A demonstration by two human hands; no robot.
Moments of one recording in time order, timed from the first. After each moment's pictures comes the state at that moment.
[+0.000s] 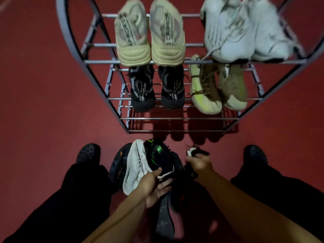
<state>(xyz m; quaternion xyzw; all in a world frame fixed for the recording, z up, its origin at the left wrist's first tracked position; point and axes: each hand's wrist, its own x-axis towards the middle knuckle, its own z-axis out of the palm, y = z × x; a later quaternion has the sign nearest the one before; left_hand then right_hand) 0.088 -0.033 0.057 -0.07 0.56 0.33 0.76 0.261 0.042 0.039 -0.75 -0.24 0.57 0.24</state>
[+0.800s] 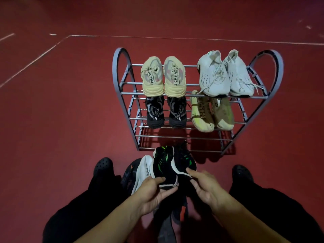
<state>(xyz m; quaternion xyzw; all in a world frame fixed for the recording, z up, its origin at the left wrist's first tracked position) 0.074 -0.077 0.170 0.01 0.46 0.42 0.78 0.263 -0.022 0.162 -0.57 -0.11 0.73 0.37</state>
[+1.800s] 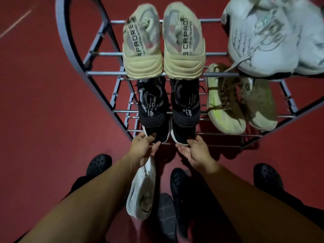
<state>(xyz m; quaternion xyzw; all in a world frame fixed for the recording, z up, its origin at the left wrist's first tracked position) 0.016 0.132 0.052 0.08 0.60 0.50 0.62 0.197 0.152 0.050 -0.55 -0.17 0.72 0.39</state>
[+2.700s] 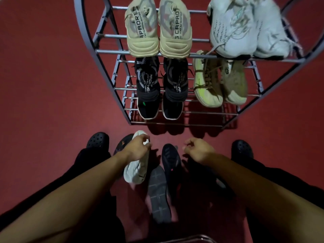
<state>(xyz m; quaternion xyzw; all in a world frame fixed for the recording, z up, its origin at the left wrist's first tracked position) 0.010 0.027 0.066 0.51 0.72 0.08 0.47 0.264 0.056 0.105 -0.64 -0.59 0.50 -0.03</state>
